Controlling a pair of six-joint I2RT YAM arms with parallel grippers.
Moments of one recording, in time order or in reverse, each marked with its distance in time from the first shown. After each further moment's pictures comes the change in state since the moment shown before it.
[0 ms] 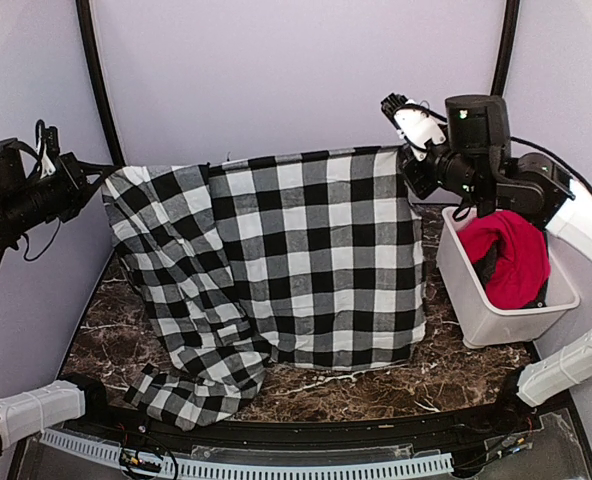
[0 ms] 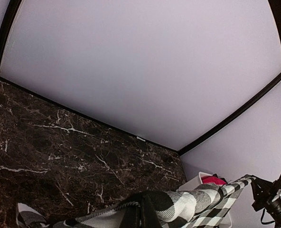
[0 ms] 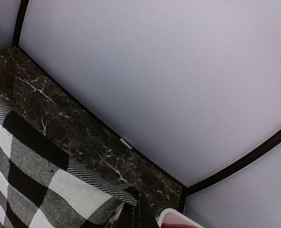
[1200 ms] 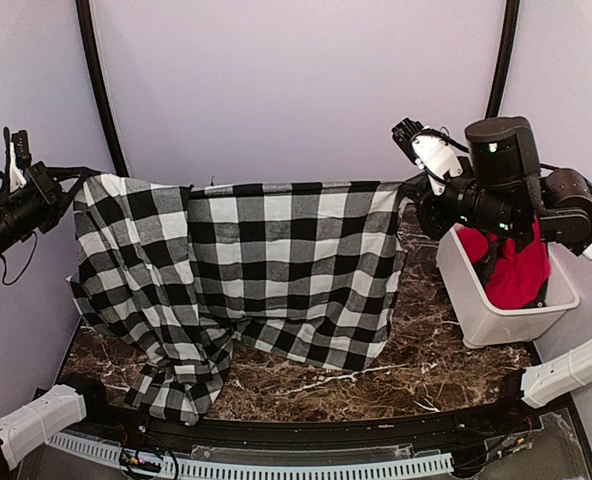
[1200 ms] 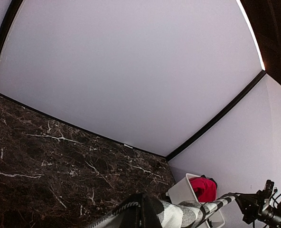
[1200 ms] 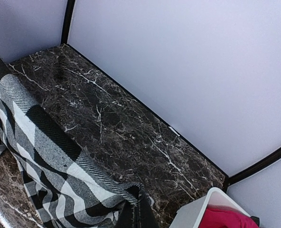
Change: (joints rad) left arm 0.001 -0.170 -0.032 -0.026 0.018 -0.003; right arm 0.179 -0.121 -0.084 -0.269 -0.077 0.311
